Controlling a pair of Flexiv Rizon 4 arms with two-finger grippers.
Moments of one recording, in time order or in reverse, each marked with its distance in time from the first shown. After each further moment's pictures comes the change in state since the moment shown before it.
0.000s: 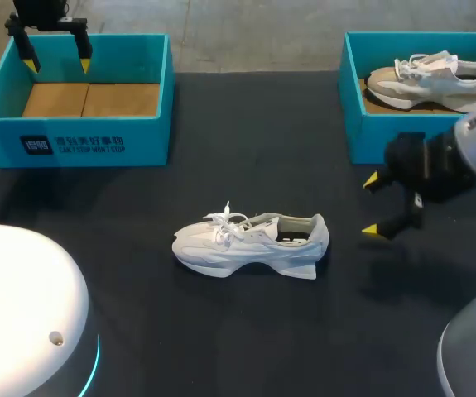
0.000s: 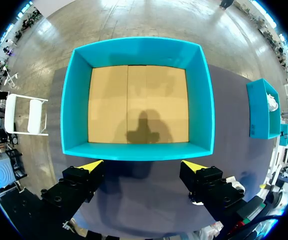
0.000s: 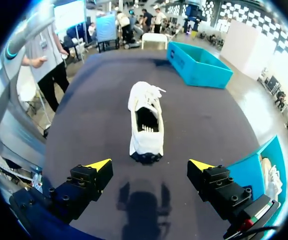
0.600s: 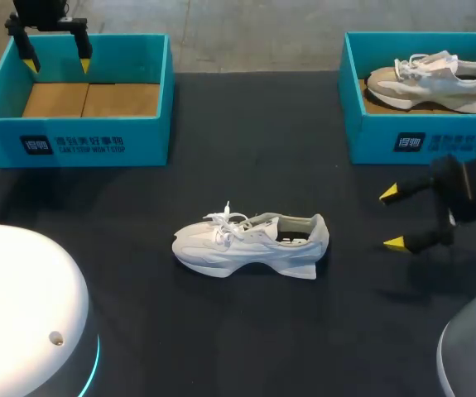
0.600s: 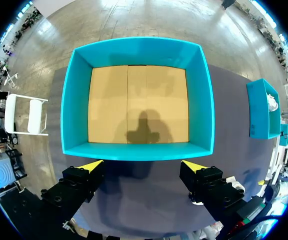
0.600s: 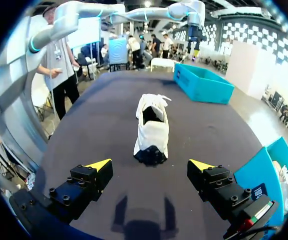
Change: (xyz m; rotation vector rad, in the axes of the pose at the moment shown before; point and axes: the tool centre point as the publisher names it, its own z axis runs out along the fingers) left arm 0.000 0.000 0.000 0.000 0.000 0.000; right arm 0.001 -0.042 0.007 -0.251 0.058 -0.047
